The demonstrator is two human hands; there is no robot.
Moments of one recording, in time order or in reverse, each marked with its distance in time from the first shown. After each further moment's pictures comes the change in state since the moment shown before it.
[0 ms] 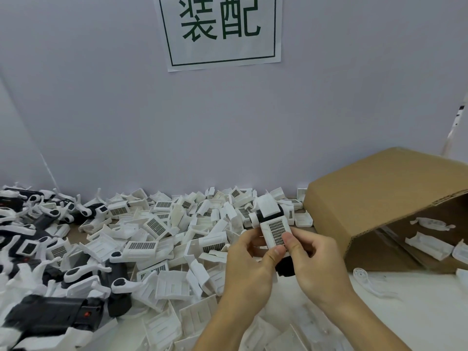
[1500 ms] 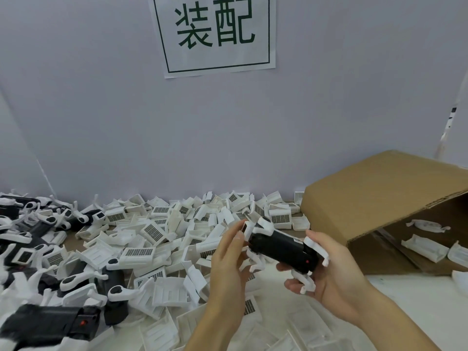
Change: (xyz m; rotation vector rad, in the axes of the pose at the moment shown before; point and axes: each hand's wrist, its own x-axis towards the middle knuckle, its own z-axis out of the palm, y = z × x) left_hand 0.005 -0.004 -0.016 -0.436 0.064 -0.194; right_hand 0.009 -0.007 -0.033 0.626 -0.233 0.650
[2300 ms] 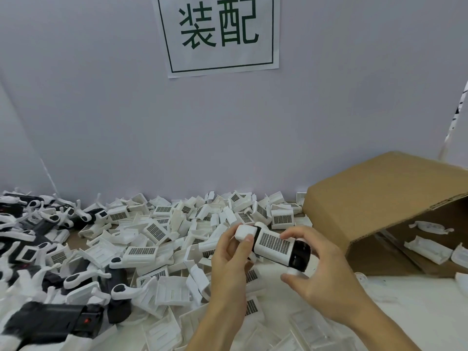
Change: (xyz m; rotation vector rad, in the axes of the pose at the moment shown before) left_hand 0.005 -0.005 -0.001 0.019 0.073 0.049; right_hand 0.003 0.016 -0.004 -0.975 0.075 -0.783
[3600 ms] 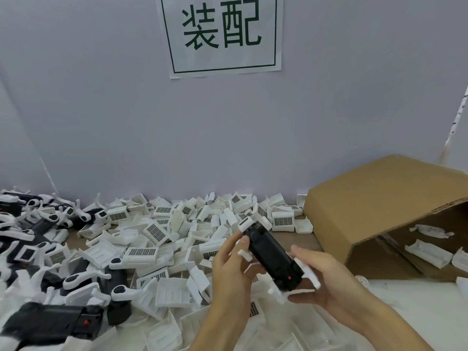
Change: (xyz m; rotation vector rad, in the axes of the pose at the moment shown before) left_hand -0.003 0.005 0.002 -0.181 0.045 -0.087; right_hand 0.007 0.000 -0.005 0.701 -0.264 0.705
